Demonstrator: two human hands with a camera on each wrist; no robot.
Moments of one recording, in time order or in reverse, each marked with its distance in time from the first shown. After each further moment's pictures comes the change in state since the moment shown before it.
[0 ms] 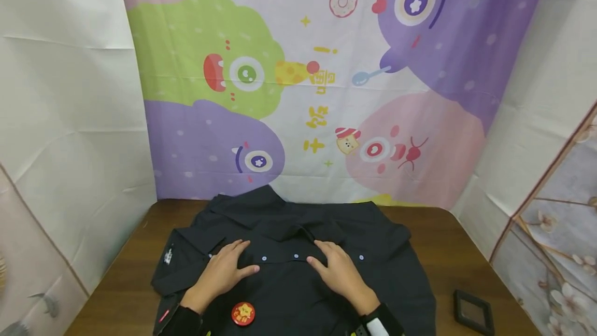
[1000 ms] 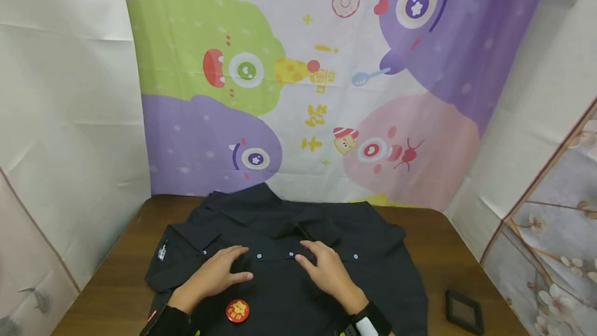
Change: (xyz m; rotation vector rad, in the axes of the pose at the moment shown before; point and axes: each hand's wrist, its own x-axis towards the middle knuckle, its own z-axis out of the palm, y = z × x) left_hand -0.005 -0.005 -0.004 -0.105 -0.123 0.070; right_hand 0.001 -0.012 0.004 0.044 0.023 -0.088
